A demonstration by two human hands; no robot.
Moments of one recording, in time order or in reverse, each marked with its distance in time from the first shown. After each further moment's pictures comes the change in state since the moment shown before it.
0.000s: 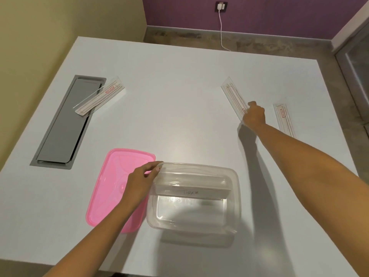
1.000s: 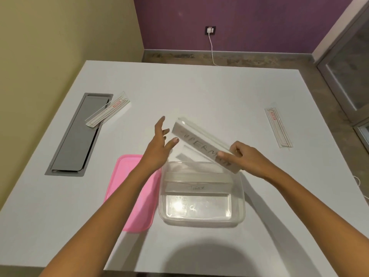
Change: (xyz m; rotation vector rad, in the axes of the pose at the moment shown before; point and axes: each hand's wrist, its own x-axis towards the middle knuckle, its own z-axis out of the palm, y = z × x) left_hand 0.015 0.083 -0.020 -0.021 -0.121 0.277; right_hand -0.209 -0.008 -0.056 0.215 -0.423 -0.249
